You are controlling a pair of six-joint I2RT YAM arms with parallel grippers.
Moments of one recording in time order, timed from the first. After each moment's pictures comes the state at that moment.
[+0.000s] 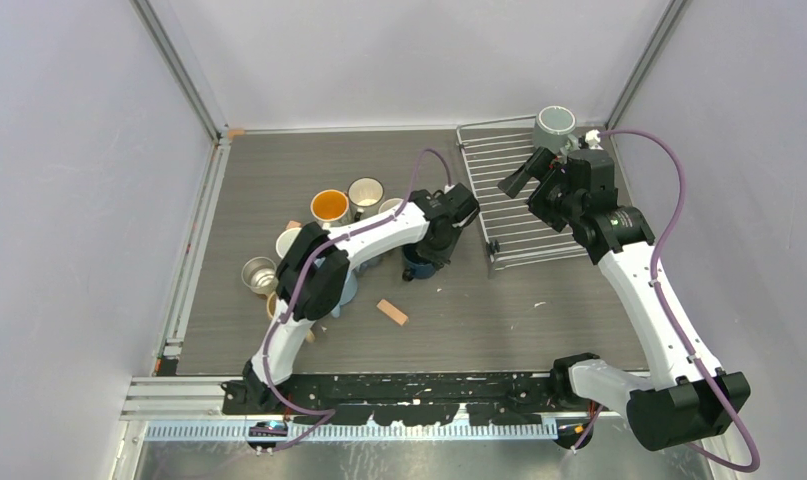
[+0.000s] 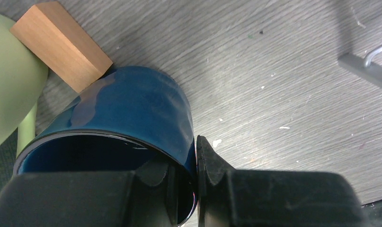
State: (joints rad) left arm -0.90 2.15 1.81 -0.90 -0.09 -0.39; right arm 0.19 1.11 1.17 -0.62 -0.04 0.75
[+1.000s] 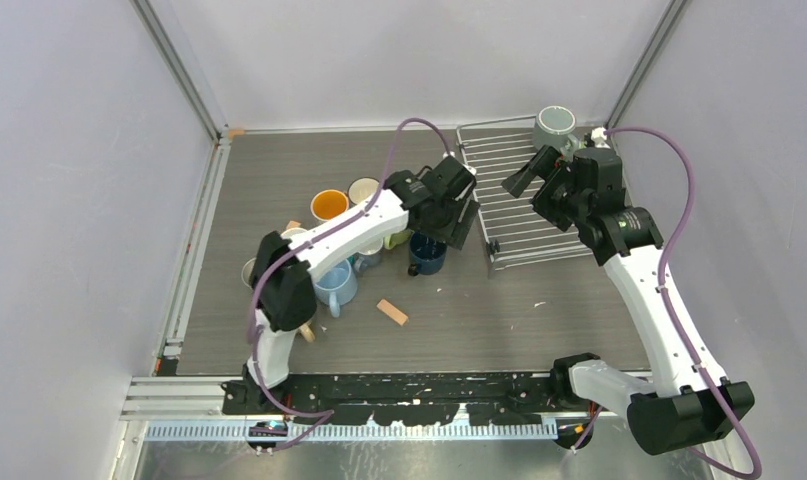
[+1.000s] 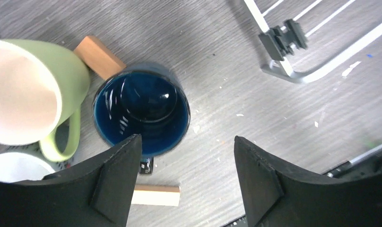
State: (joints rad) left arm -0.90 2.03 1.91 -0.91 -0.09 -0.37; right arm 0.19 1.09 1.21 -0.67 -0.03 0.74
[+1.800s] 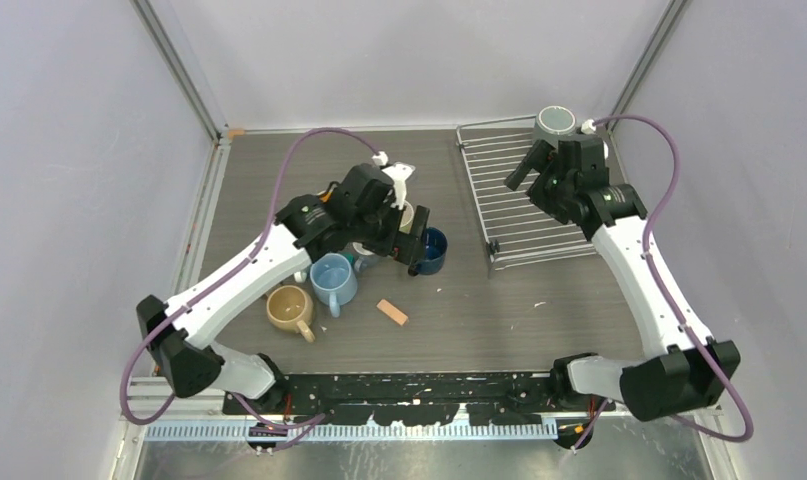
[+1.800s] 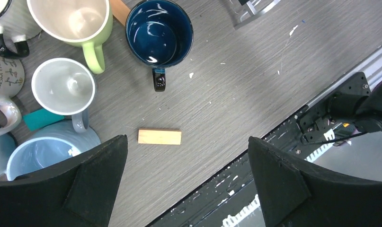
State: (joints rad) left arm -0.83 1.42 1.48 -0.86 0.01 -0.36; right arm 0.19 1.22 1.28 -0.73 0.07 0.72
